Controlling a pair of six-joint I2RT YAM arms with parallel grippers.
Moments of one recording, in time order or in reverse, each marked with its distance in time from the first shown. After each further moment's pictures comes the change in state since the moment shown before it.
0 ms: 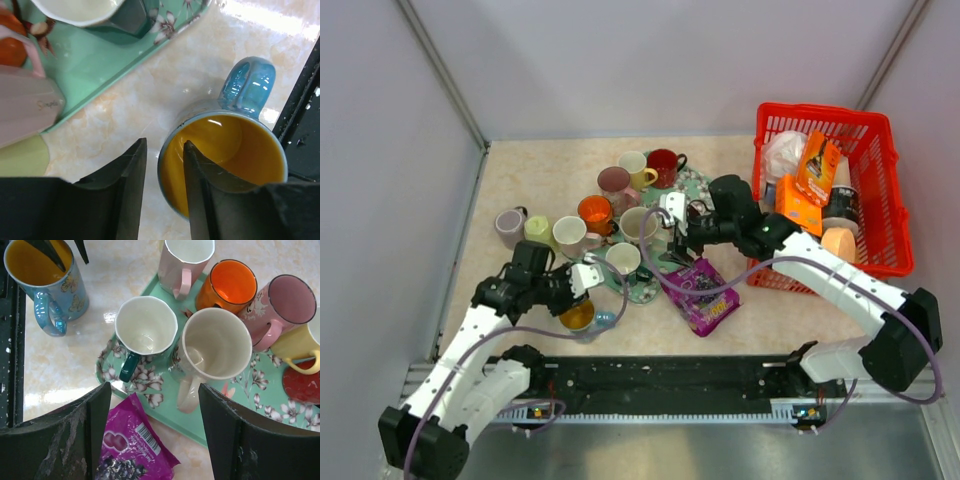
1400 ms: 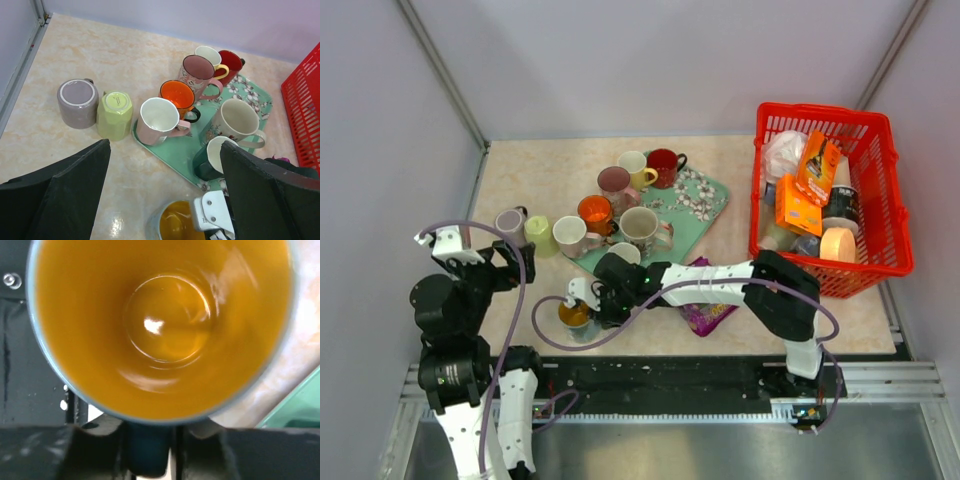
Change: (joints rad) left arm 0.540 -0.419 0.350 0.066 -0.154 -1.056; right arm 0.482 0.617 0.167 0.105 0.205 0.229
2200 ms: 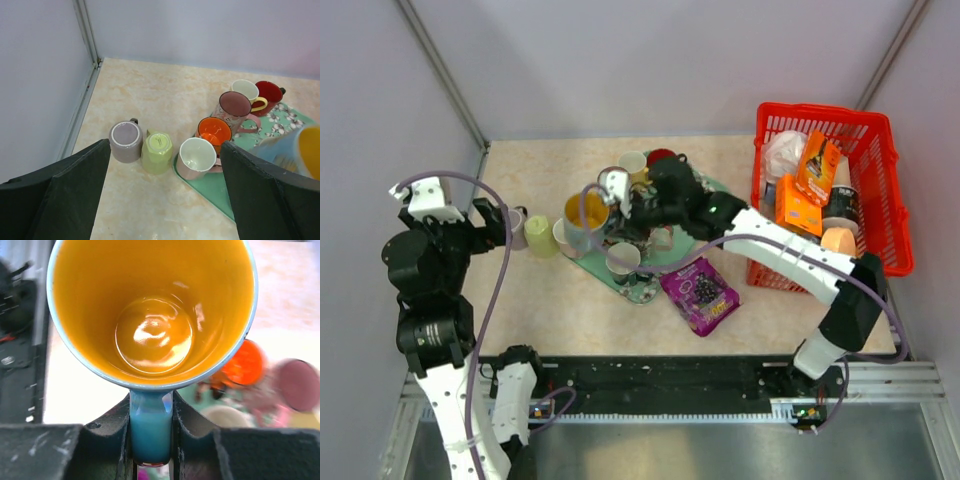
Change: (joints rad) left arm 0.040 0.241 0.249 0.057 -0.077 0.161; right arm -0.224 -0.293 0.225 -0.121 -0.094 -0.064
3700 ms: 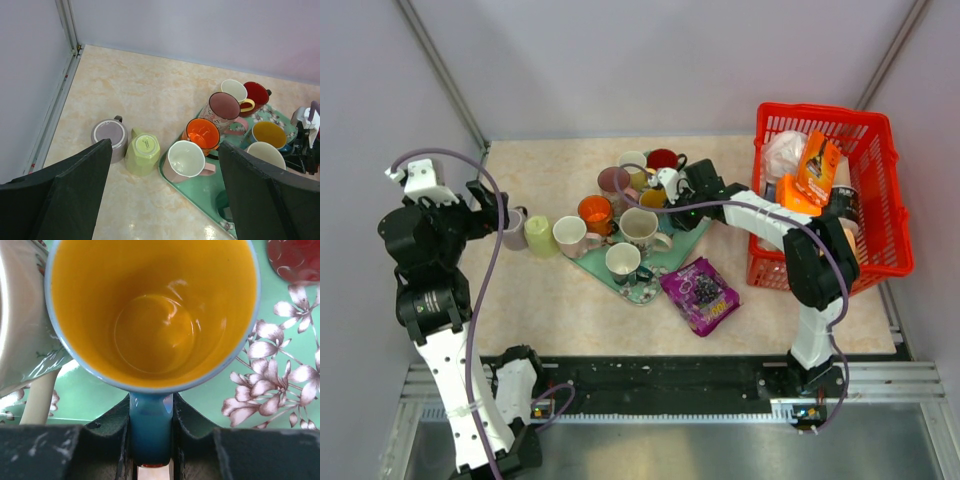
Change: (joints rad) left arm 0.111 0.132 -0.005 0.061 0.153 -0.078; right arm -0.426 0.243 -0.138 0.028 0.188 -0.009
